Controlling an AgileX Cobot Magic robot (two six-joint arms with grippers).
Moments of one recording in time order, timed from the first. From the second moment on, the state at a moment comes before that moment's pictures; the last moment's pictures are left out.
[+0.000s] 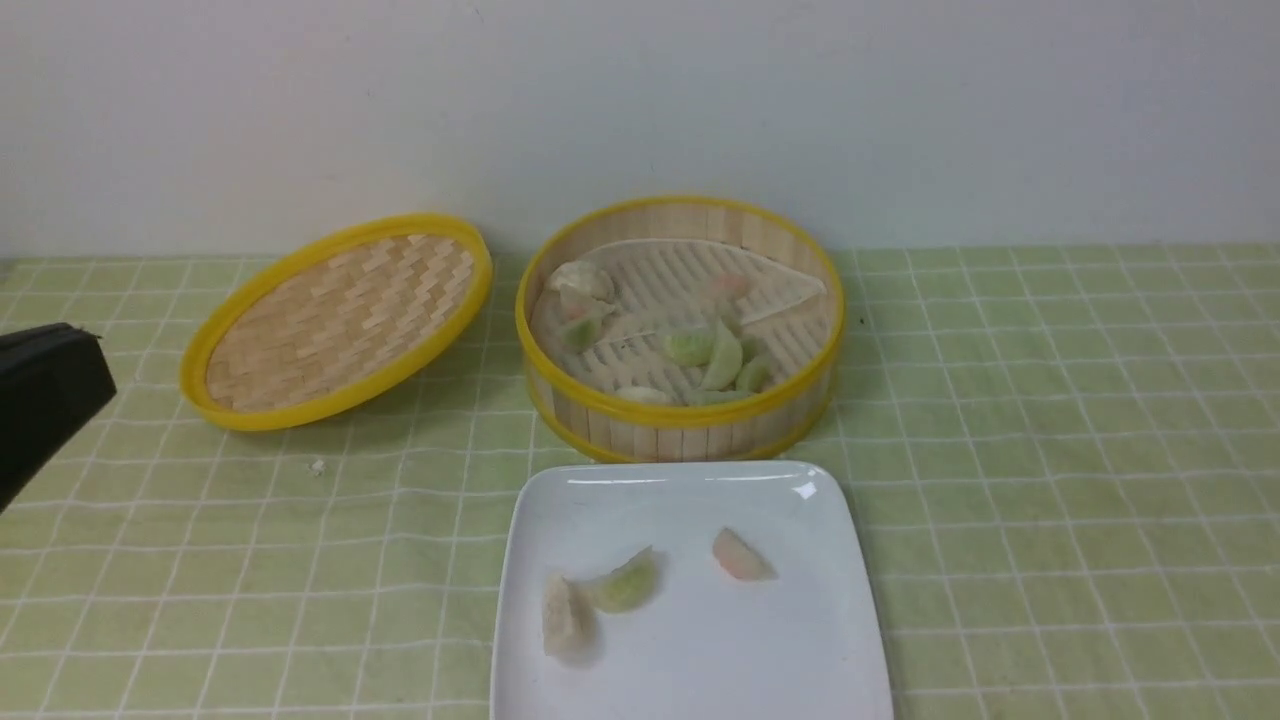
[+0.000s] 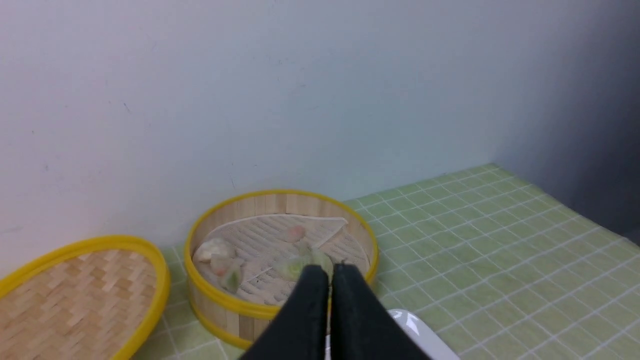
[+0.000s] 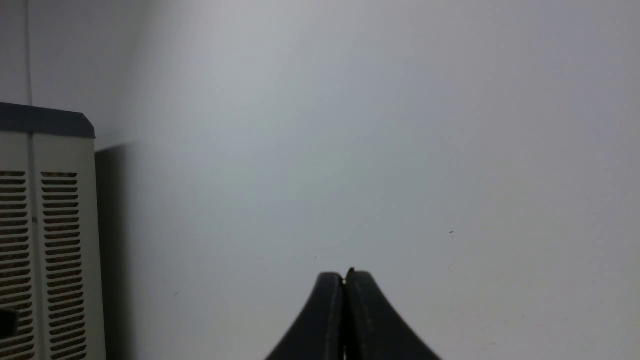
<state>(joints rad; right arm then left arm) 0.60 -0.02 -0.49 -0.34 0.25 0.44 -0.52 0.45 -0.69 -0.07 0.44 -0.07</state>
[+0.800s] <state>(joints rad) 0.60 -0.02 -0.49 -0.34 0.25 0.44 -0.30 0.23 -0.33 -0.04 0.36 0.10</state>
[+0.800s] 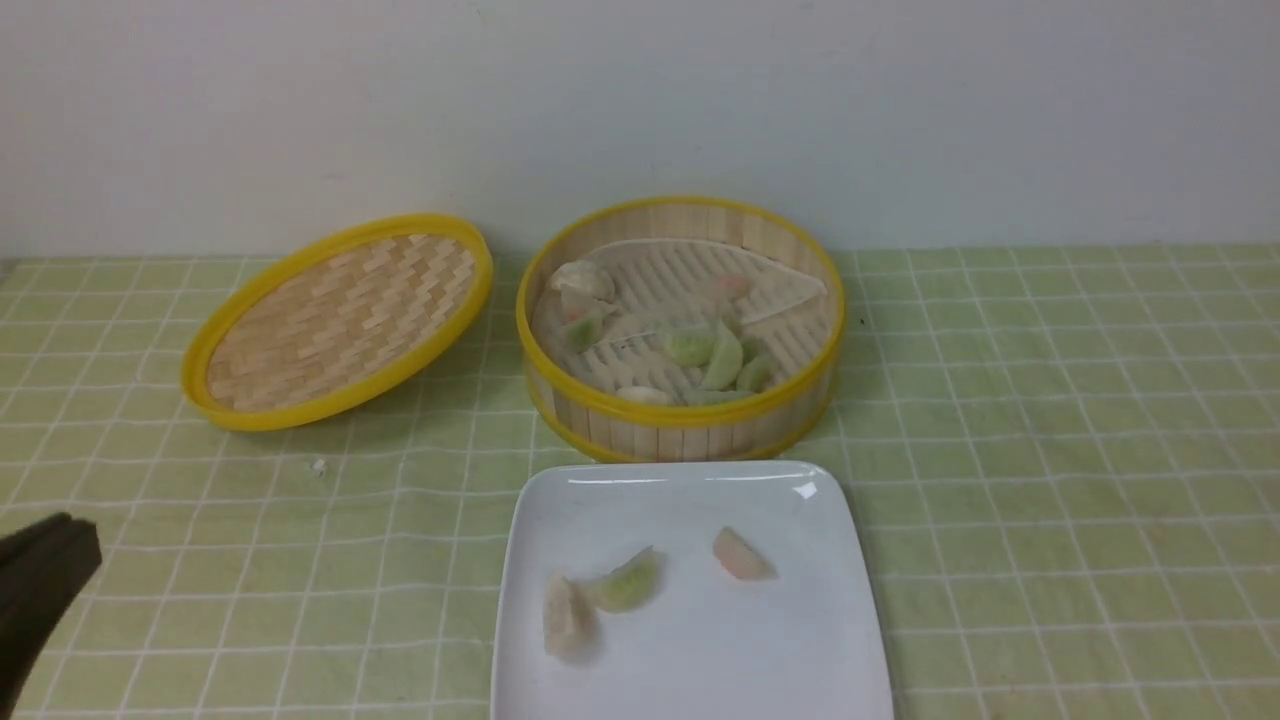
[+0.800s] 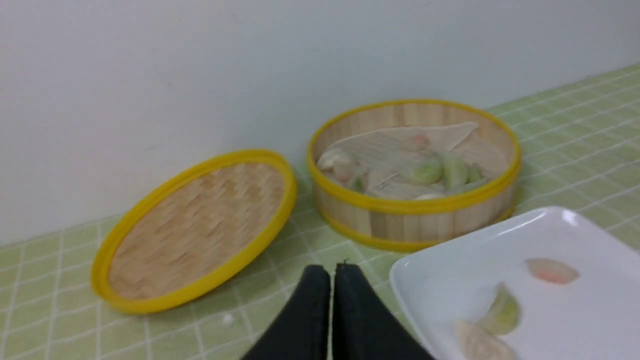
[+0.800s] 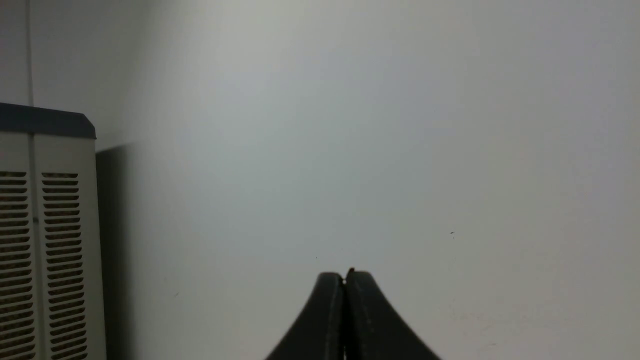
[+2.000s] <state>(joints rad) 0.60 -0.02 -0.49 -0.34 0.25 0.44 -0.03 -0.01 0.03 -0.05 0.38 0.13</state>
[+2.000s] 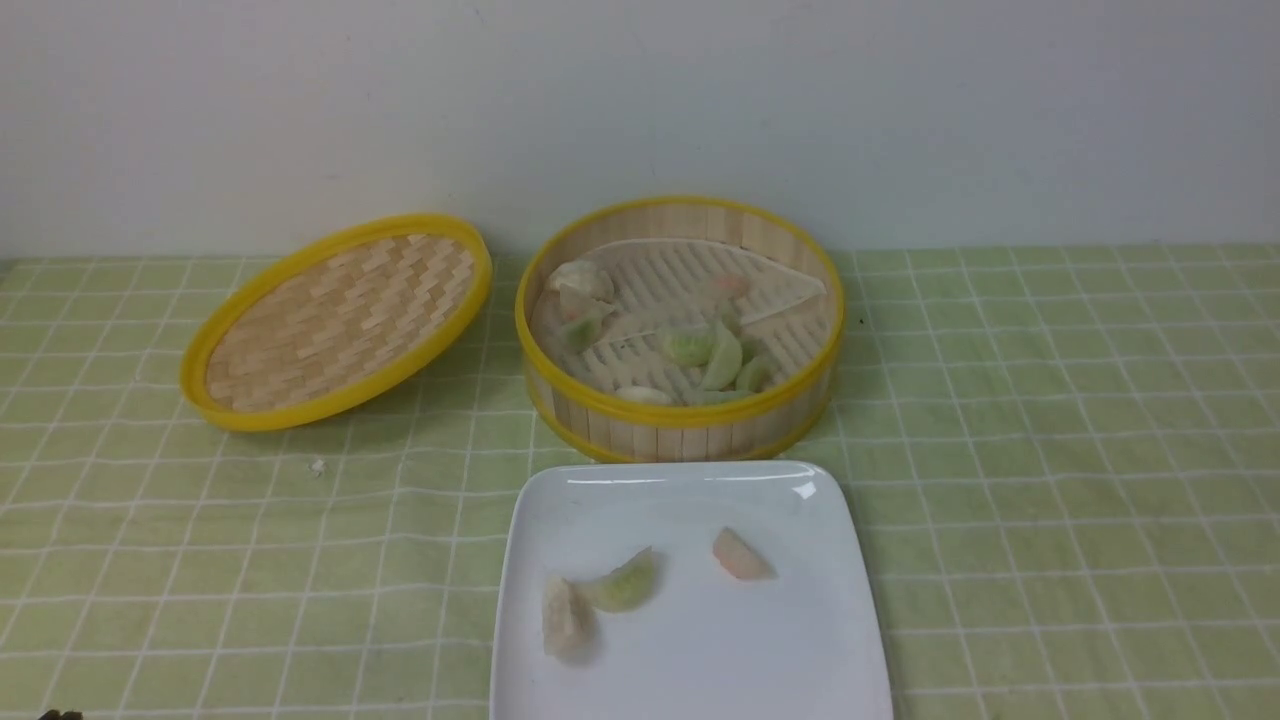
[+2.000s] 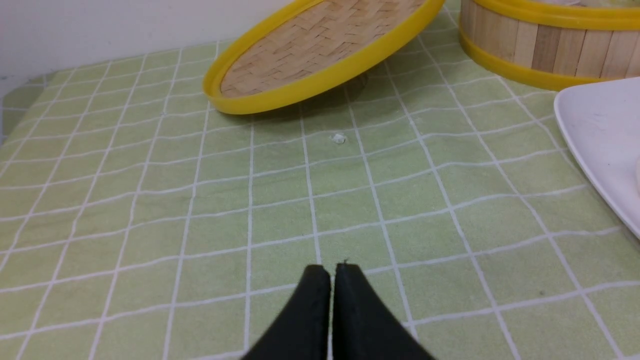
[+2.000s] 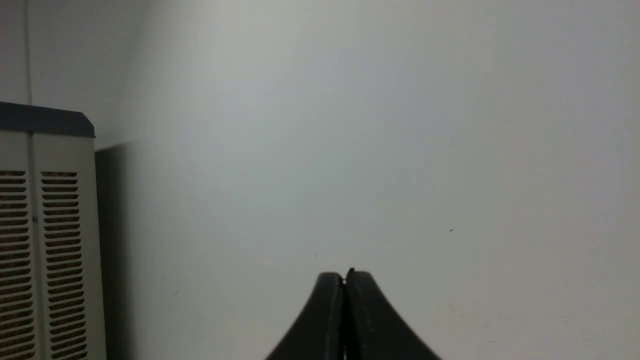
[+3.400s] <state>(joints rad) 0.37 -0.02 -0.19 0.06 0.34 -0.04 -0.03 -0.01 0.03 -0.05 0.38 0.13</state>
